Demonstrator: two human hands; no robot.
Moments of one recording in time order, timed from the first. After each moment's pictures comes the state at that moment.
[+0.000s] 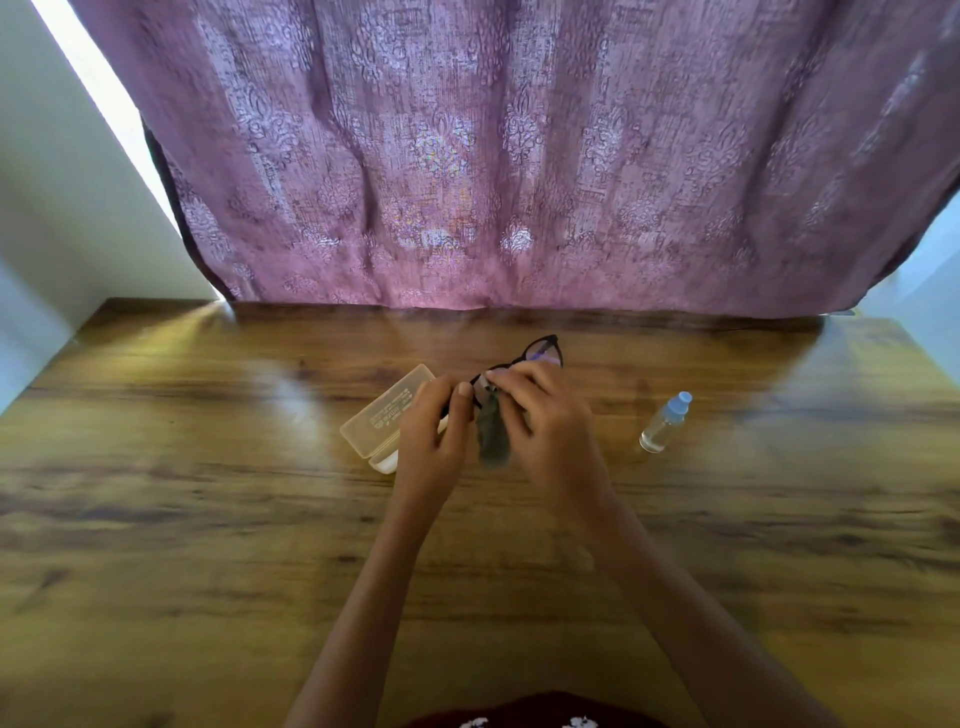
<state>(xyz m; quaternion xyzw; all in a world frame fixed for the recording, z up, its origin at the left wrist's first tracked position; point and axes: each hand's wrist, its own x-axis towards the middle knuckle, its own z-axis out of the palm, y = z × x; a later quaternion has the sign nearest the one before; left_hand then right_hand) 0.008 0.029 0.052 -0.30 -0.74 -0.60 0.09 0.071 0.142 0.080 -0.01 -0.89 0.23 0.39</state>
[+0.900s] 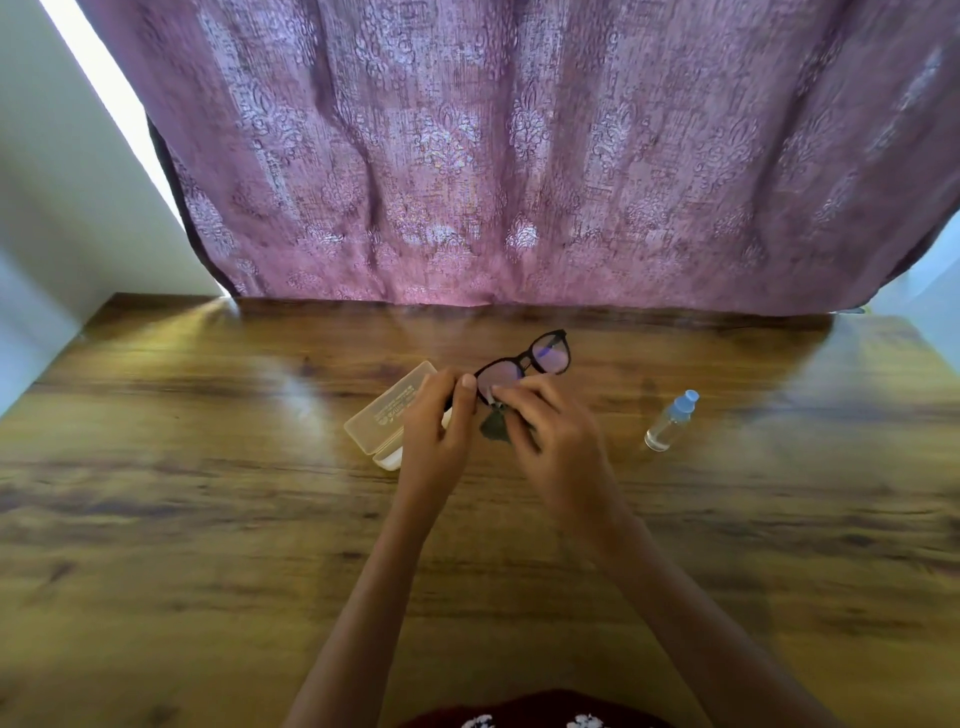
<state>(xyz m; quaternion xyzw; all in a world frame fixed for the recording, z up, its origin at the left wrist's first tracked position) 0.007 0.030 0.055 -0.30 -0.73 -0.61 0.08 0.085 0.139 0.078 0.01 -0.90 0.23 0.37</state>
